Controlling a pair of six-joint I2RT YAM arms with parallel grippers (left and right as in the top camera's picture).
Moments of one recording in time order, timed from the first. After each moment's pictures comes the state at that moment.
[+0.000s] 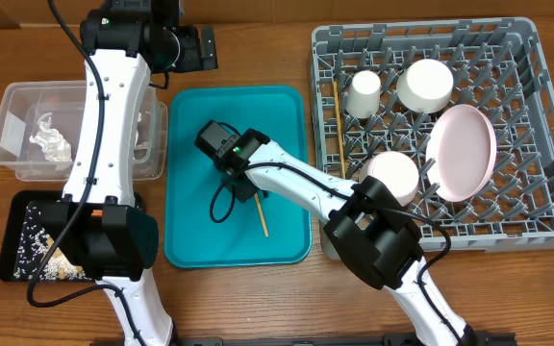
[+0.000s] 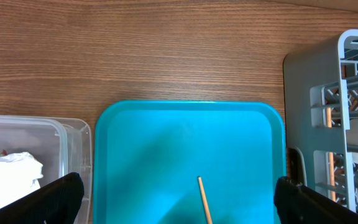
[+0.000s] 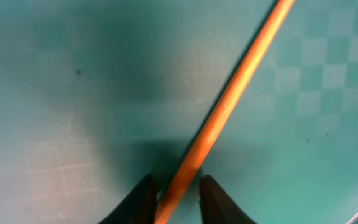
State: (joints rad) left arm -0.08 2.05 2.18 -1.15 0.10 -0.19; right arm 0.85 2.34 1.88 -0.95 0.19 0.07
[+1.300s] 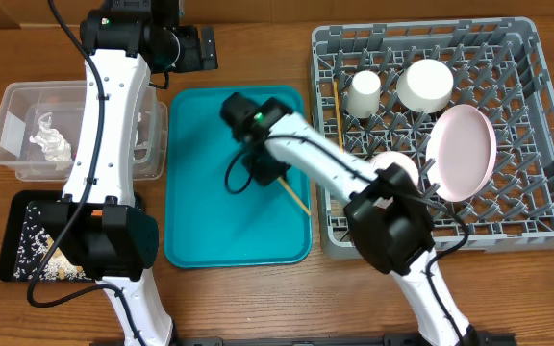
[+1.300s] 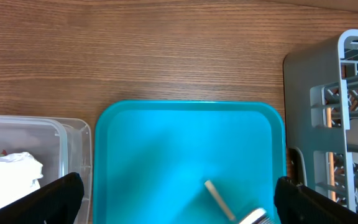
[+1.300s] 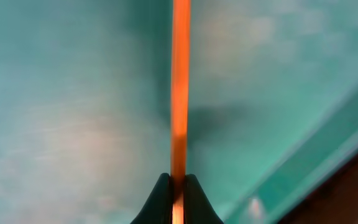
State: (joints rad) left arm -0.08 2.05 2.18 -1.15 0.10 -0.19; right arm 0.72 2.34 2.00 -1.17 0.08 0.07
